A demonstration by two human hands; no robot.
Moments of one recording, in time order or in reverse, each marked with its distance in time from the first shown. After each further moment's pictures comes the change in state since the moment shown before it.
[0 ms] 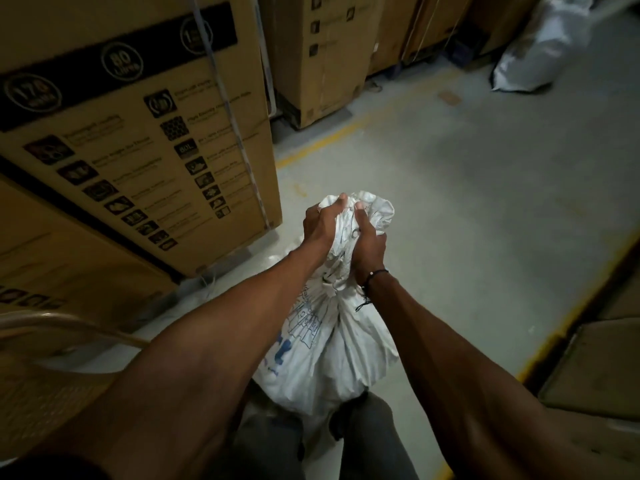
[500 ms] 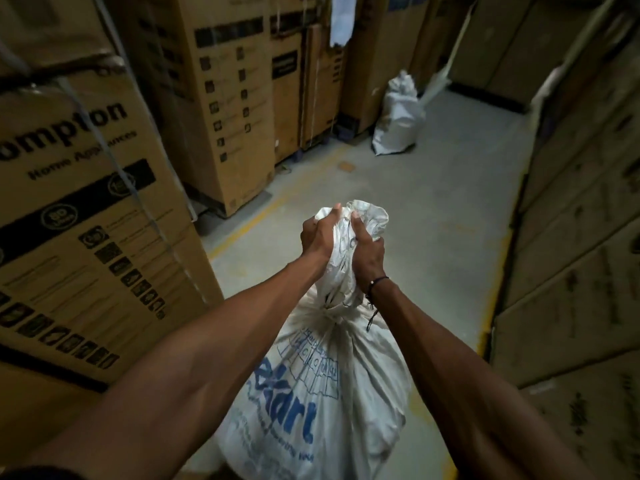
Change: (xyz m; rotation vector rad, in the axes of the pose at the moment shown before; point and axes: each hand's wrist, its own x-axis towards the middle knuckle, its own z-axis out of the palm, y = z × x) left_hand -0.131 0.134 0.140 0.027 -0.282 0.206; right_hand -0.067 -0.197 -0.111 0.013 0.190 -0.338
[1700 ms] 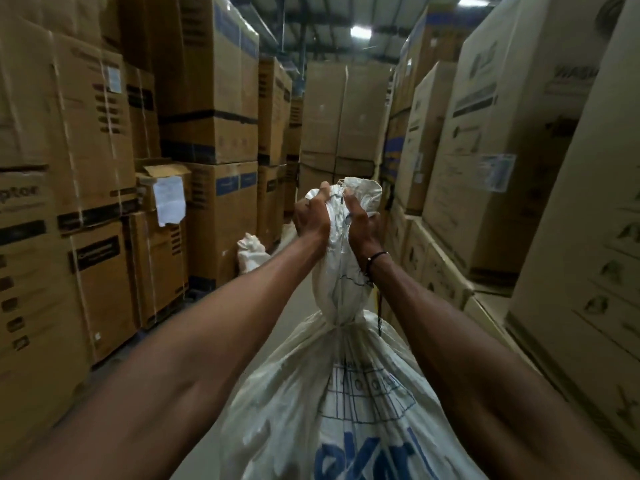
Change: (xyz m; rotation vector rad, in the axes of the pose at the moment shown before) left_hand 0.048 0.294 0.567 -0.260 -0.405 0.470; right_hand 0.332 -0.425 -0.307 -0.020 0.341 -0.650
